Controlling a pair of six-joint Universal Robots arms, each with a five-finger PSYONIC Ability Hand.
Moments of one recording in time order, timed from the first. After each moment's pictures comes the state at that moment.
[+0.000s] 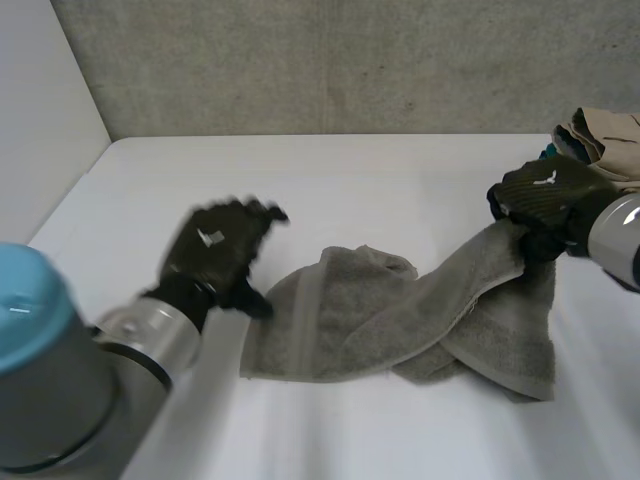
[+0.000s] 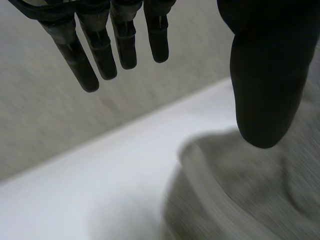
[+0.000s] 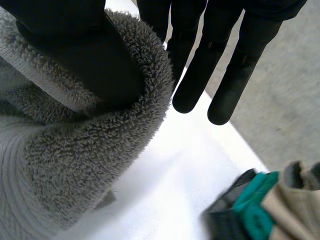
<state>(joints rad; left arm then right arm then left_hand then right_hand) 4.10 -1.72 -1.81 3.38 -1.59 3.20 1.79 -1.39 1.42 0.37 1.31 2.52 0.35 0.38 0.38 0.37 0.18 1.12 1.18 1.19 1.20 1.02</state>
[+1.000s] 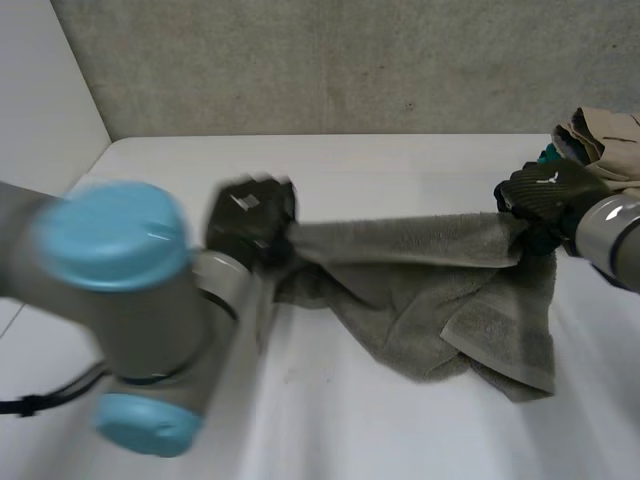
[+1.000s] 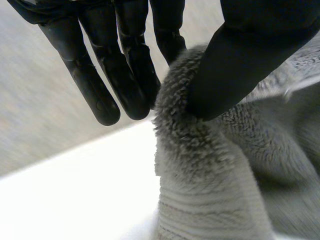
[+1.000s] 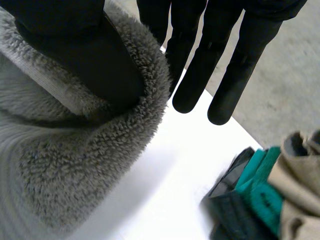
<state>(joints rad) 4.00 -1.93 -1.46 3.30 -1.81 3.14 1.78 -1.31 1.38 0.30 1.37 2.56 1.16 1.19 1.19 1.20 0.97 1.12 1.18 1.19 1.20 1.02</state>
